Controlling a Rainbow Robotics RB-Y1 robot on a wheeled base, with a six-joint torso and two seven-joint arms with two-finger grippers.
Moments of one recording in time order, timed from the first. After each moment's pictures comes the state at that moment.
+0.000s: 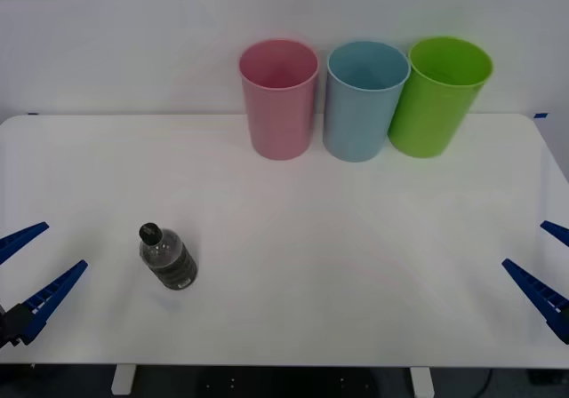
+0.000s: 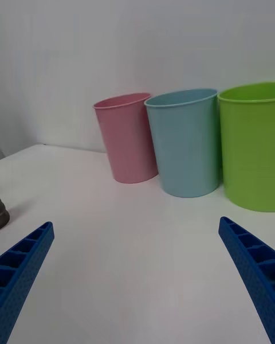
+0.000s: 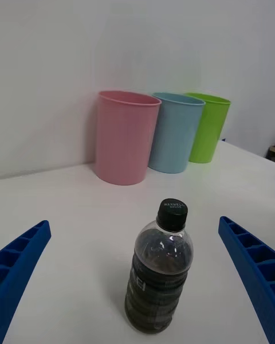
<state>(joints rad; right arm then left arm) 0.35 -0.40 -0.52 -1.66 0.96 -1.22 0.00 0.35 0.40 0.52 -1.66 -0.96 -1.22 0.00</state>
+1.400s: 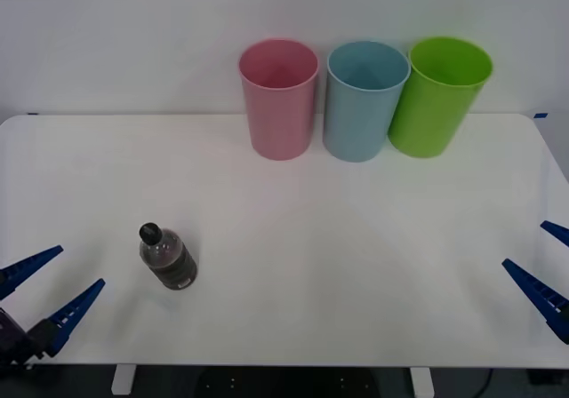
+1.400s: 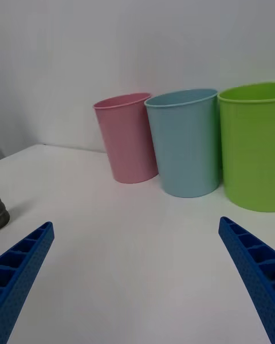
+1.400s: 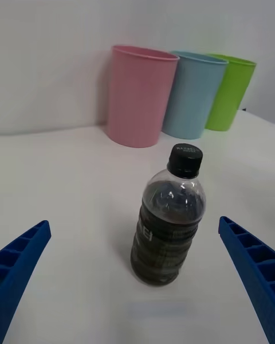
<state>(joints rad) 0.35 -0.40 -0.52 -1.66 0.96 -1.22 0.00 0.39 0.36 0.48 -1.65 -1.08 -1.14 -0.02</state>
